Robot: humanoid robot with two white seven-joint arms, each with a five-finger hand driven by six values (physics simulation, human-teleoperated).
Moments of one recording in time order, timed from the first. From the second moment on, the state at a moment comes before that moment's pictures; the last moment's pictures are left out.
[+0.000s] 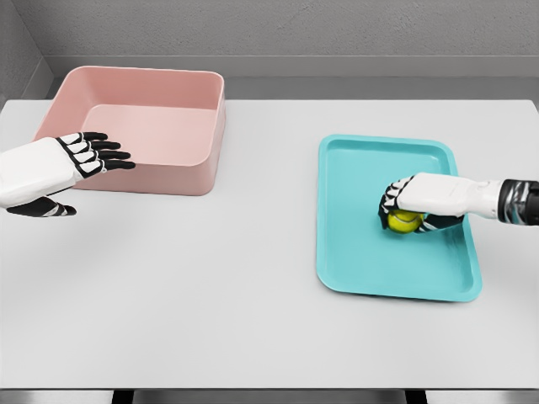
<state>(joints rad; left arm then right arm) -0.32 1.19 -0.47 -1.71 -0.37 -0.61 -0.09 -0.56 -0.87 0.65 -1.46 0.36 -0.61 0.57</state>
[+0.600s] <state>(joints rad) -0.32 1.19 -0.47 -1.71 -0.37 -0.61 -0.09 -0.61 -0.87 0.64 -1.58 0.36 -0.61 0.57</state>
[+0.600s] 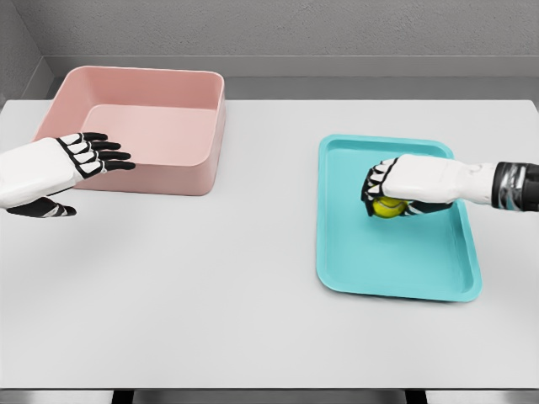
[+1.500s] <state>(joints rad) -0.32 1.19 -0.47 -1.71 -0.37 -0.61 -0.09 -0.71 -0.64 0.73 -1.68 0.40 -0.61 0.61</state>
